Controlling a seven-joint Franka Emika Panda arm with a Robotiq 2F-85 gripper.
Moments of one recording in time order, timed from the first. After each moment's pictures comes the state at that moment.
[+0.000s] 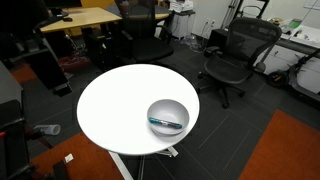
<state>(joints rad) -0.12 -0.44 -0.32 -2.51 0.00 2.11 -0.42</state>
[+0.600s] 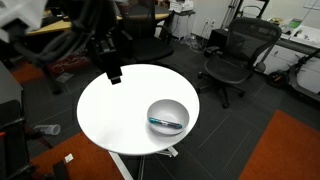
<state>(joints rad) -0.12 -0.14 -0.27 -2.30 0.17 2.25 -0.24</state>
